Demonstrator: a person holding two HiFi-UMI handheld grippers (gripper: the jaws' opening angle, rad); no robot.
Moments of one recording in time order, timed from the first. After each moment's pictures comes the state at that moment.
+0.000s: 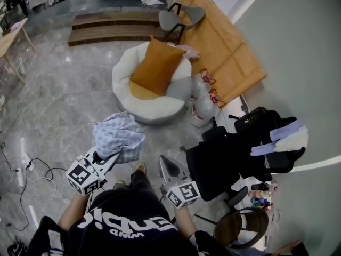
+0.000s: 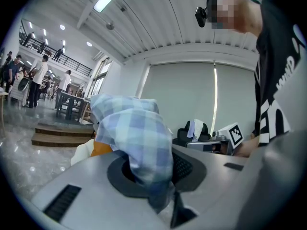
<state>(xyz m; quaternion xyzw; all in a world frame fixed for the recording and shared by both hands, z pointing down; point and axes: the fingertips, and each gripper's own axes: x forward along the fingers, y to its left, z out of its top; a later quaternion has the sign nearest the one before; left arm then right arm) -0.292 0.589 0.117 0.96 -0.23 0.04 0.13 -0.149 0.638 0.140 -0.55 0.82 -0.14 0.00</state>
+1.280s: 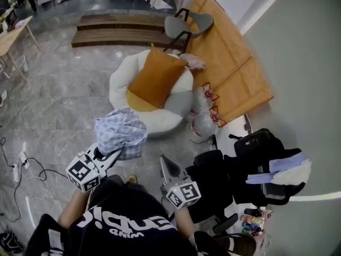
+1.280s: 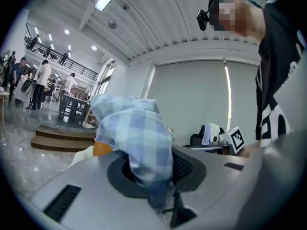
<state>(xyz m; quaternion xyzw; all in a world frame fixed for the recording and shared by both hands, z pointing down) -0.166 0.464 0.113 0.96 -0.26 0.02 0.13 -0.024 0.509 0.146 -0.52 0.84 -0.14 0.01</state>
